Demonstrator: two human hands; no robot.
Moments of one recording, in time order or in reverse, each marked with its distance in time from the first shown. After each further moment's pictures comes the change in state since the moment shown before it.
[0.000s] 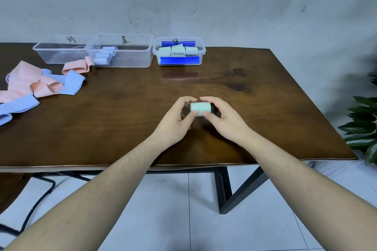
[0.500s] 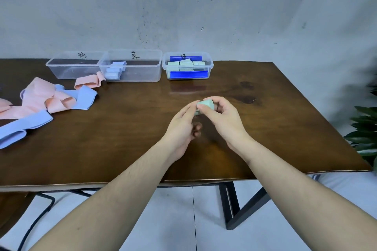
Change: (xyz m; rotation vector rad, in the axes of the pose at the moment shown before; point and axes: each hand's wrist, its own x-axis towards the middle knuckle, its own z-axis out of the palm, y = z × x) left_hand 0.009 0.027 -0.027 -0.735 0.043 -0.466; right_hand 0.029 -0.058 0.030 0.453 0.273 0.204
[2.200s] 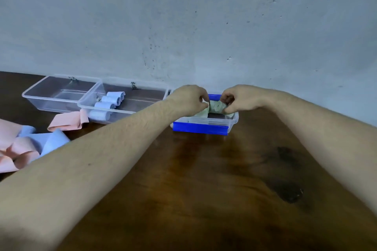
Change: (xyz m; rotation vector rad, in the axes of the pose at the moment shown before) left_hand 0.303 0.149 -0.015 1.503 0.064 0.380; right_hand 0.384 -0.023 -0.024 -1.075 -0.730 -0.168
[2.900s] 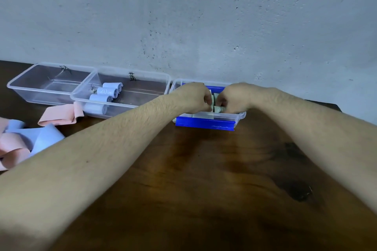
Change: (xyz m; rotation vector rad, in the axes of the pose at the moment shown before) left_hand 0.008 -0.009 0.011 -0.021 -0.155 0.029; right_hand 0.034 -0.020 0.026 -0.441 -0.104 -0.015
